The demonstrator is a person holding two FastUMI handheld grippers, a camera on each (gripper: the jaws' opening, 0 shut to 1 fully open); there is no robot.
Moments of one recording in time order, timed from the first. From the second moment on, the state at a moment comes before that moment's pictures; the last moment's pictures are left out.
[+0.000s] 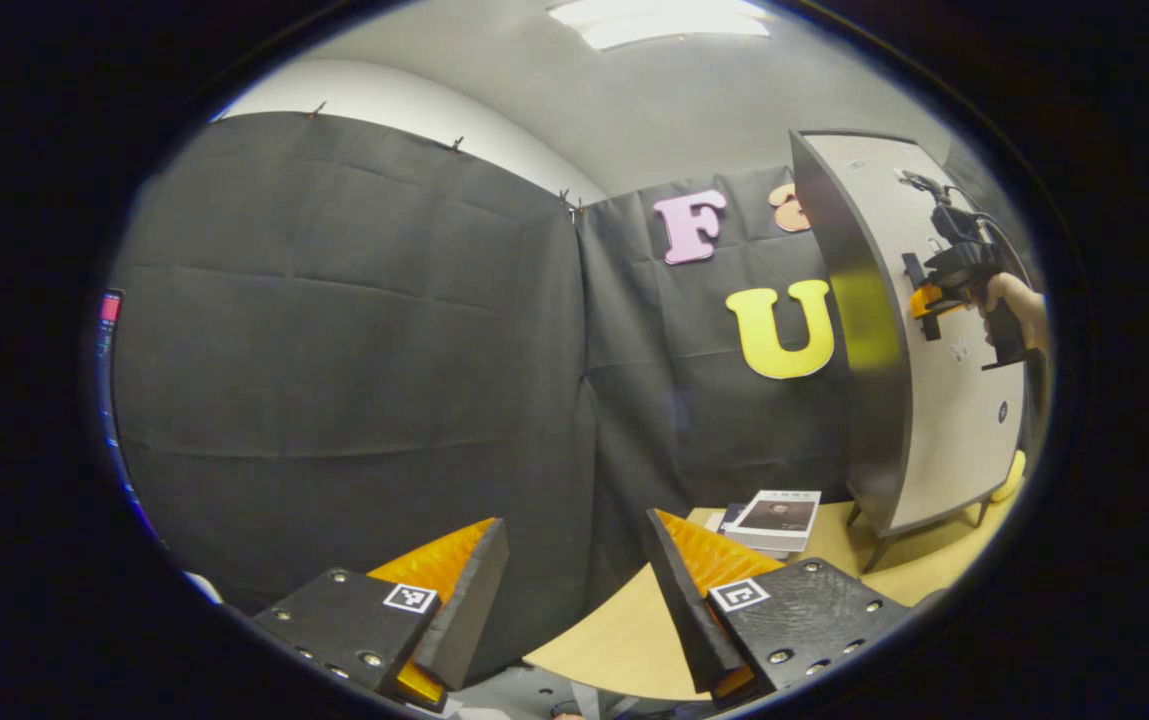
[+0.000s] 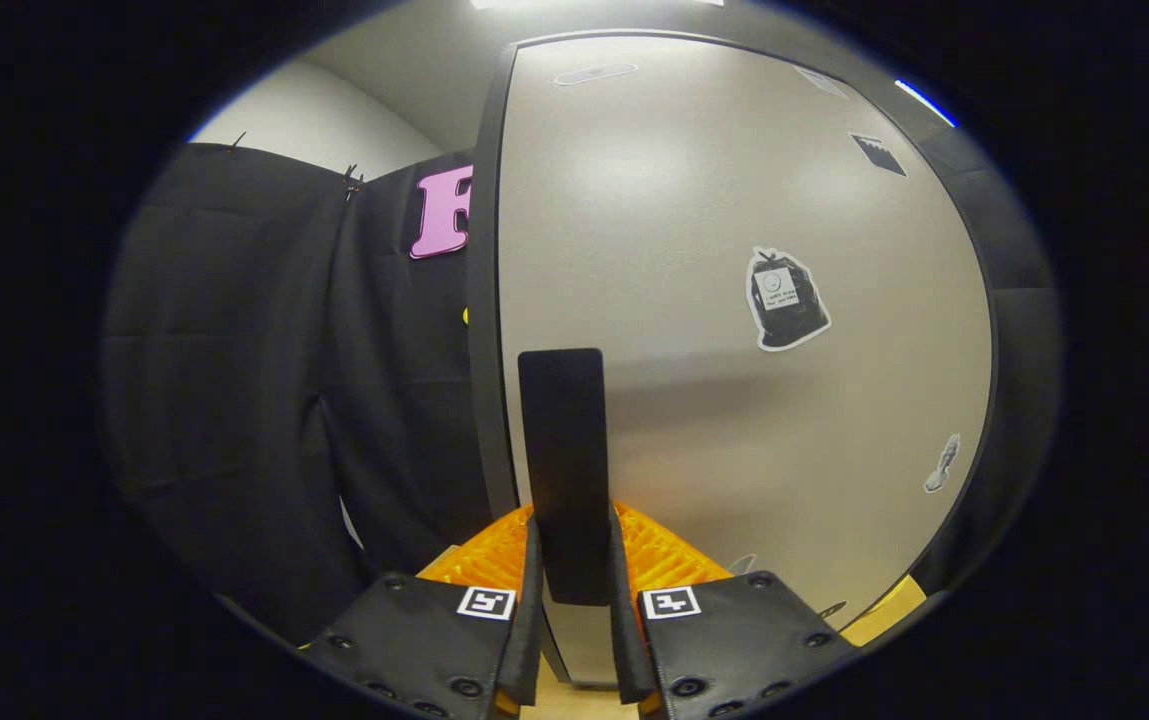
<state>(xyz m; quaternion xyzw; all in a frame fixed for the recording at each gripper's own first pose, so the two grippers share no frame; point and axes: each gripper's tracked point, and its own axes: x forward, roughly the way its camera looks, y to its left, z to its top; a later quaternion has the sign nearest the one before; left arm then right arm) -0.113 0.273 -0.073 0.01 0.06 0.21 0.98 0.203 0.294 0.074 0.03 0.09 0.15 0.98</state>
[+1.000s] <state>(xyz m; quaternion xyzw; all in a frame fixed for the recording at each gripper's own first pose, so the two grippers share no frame) -0.040 0.133 -0.041 0.01 0.02 0.08 1.00 0.124 0.272 0.093 0.03 0.11 0.29 0.95</state>
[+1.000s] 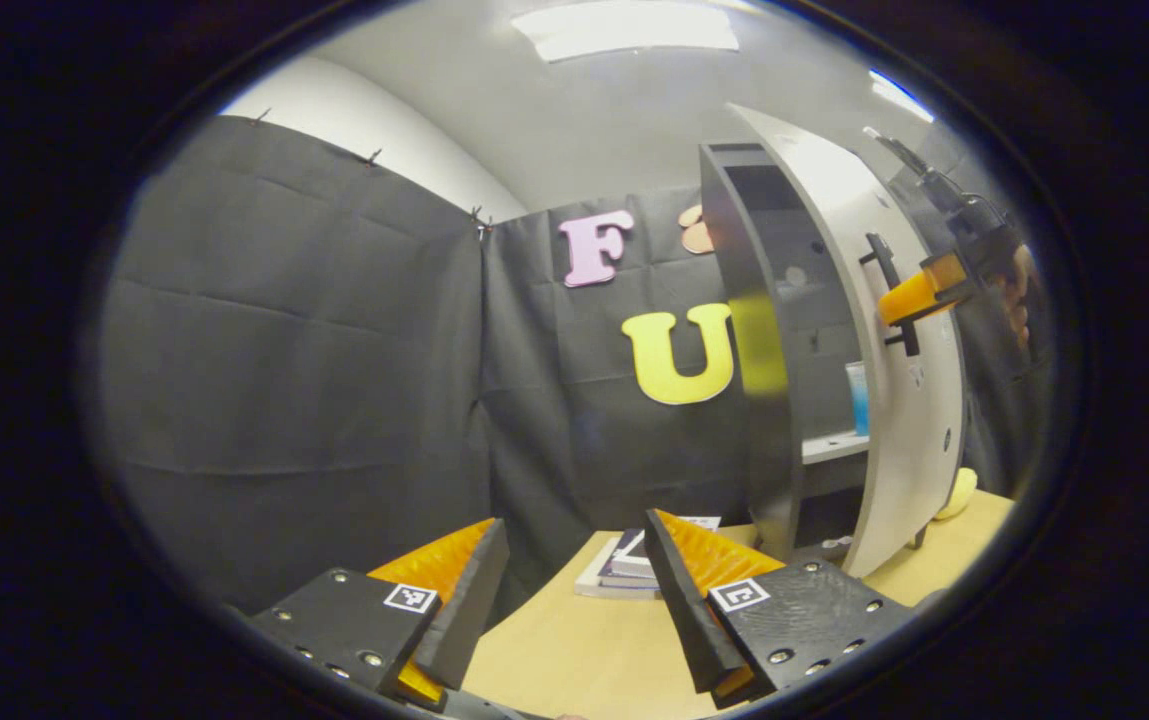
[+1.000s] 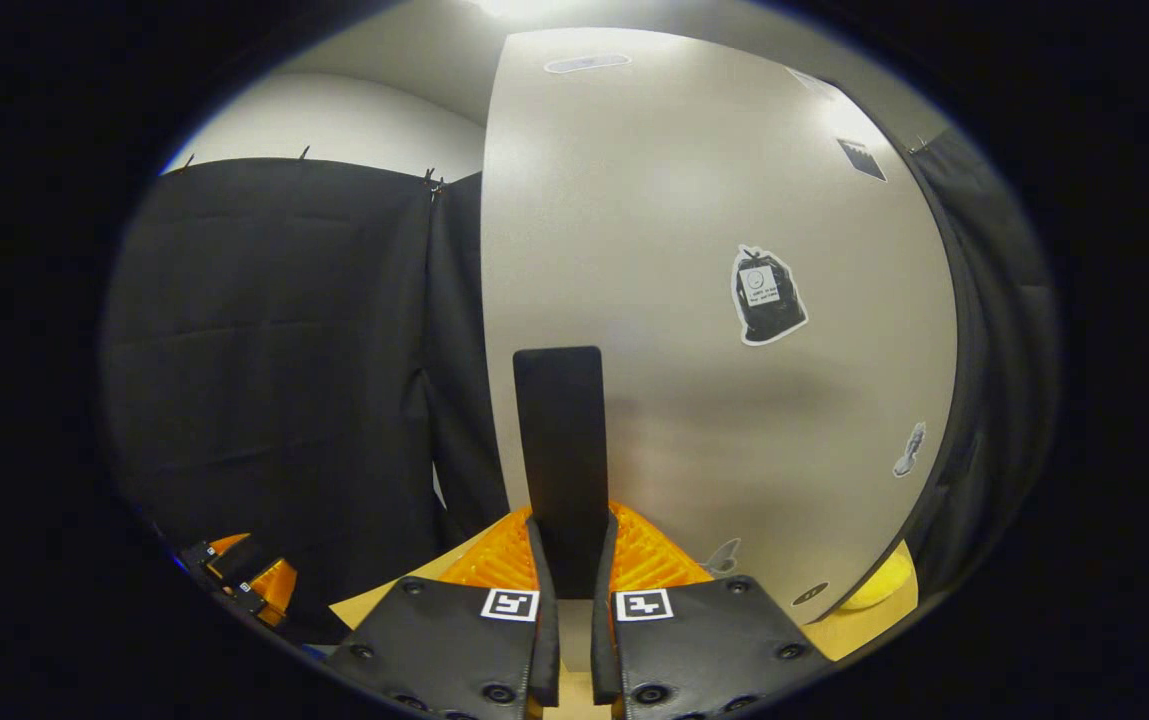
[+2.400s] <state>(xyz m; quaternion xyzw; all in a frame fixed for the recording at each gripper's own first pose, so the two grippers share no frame) 0.003 -0.096 -0.003 0.00 -0.01 -0.11 0.99 0.093 0.205 0.096 0.03 0.11 0.28 0.95</state>
